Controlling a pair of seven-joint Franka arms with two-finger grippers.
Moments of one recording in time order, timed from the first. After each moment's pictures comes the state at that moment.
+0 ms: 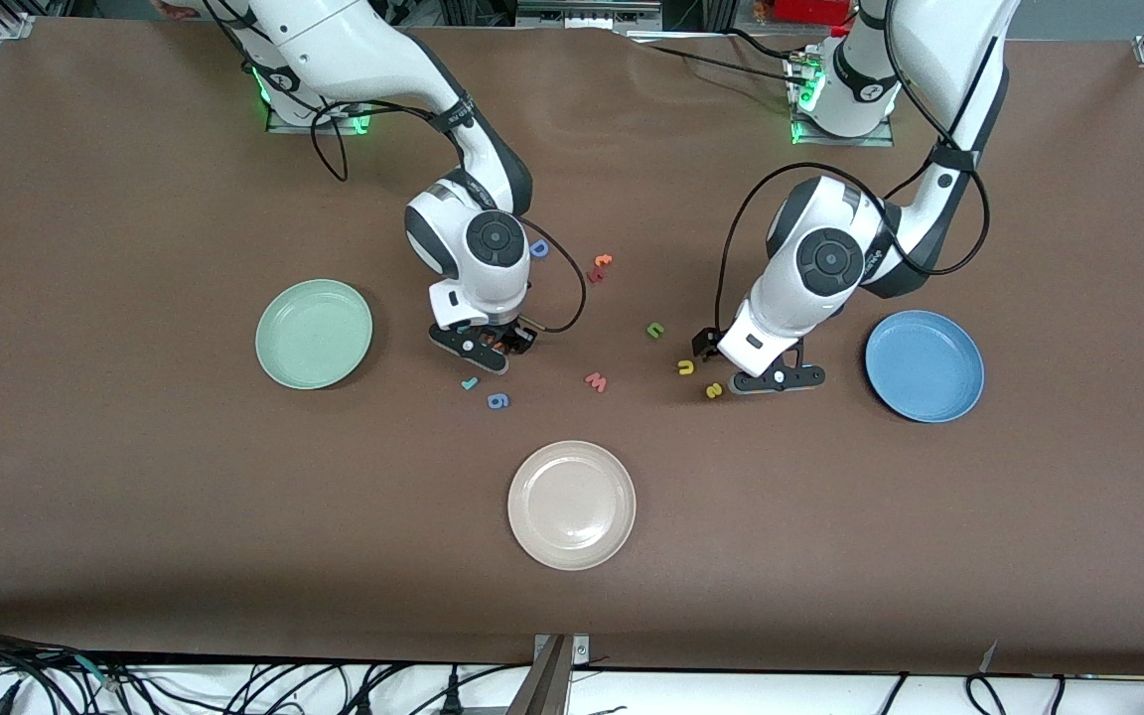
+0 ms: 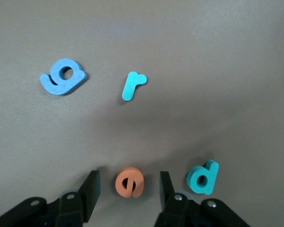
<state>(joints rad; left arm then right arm) -0.30 0.42 -0.14 -1.94 -0.03 2.35 -0.49 0.69 0.67 0.01 -1.75 -0.18 2.34 1.26</state>
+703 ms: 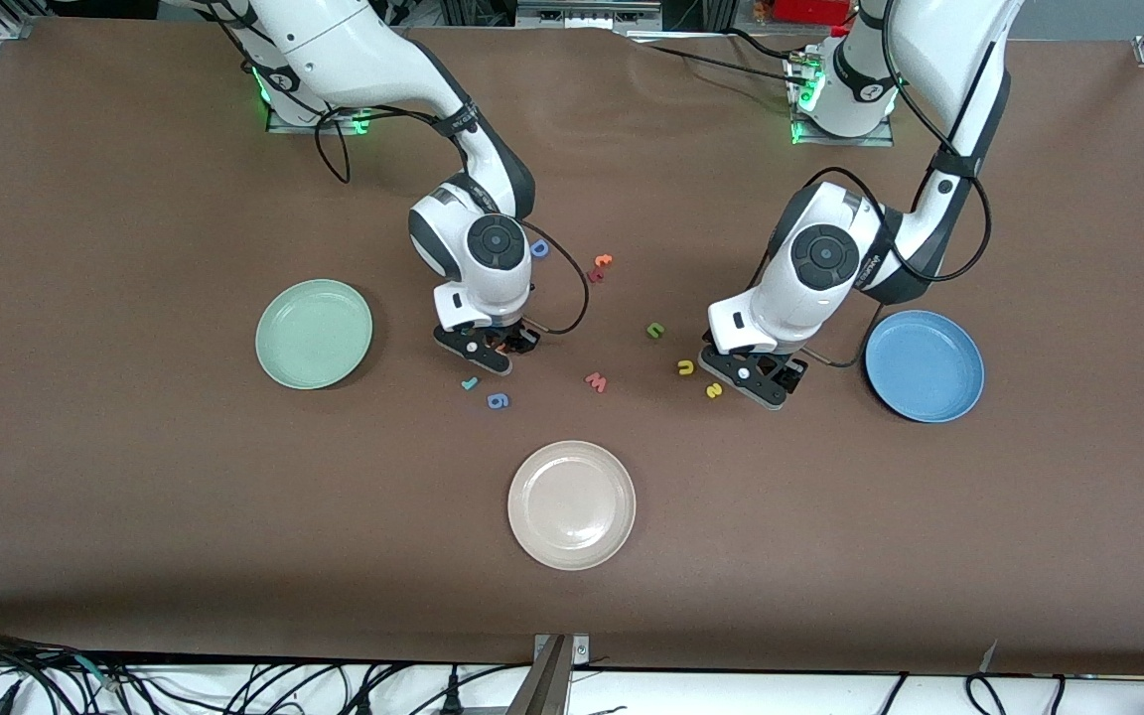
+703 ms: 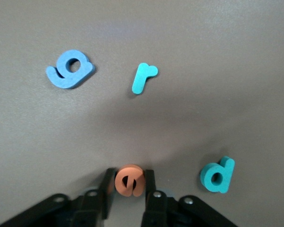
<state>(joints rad) -0.30 0.45 -0.13 -1.94 0.07 2.44 0.18 0.69 0.68 0.01 -1.74 -0.16 2.37 1.26</state>
